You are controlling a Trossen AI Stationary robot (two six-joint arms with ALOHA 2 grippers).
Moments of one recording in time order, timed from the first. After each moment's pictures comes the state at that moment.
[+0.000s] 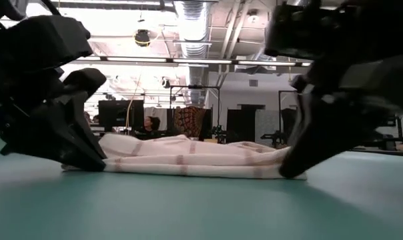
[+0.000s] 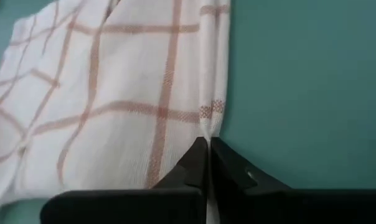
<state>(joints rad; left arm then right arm) -0.68 1.83 0.81 -0.16 -0.72 -0.34 0.61 2.01 1.26 -0.52 0.57 0.66</state>
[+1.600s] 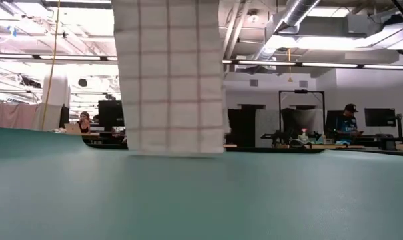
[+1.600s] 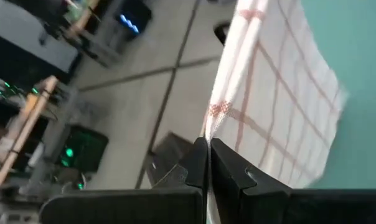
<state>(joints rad) -0.10 1.09 1.47 -1.02 -0.78 0.23 0.14 1.93 2.33 -1.27 0.96 -0.18</state>
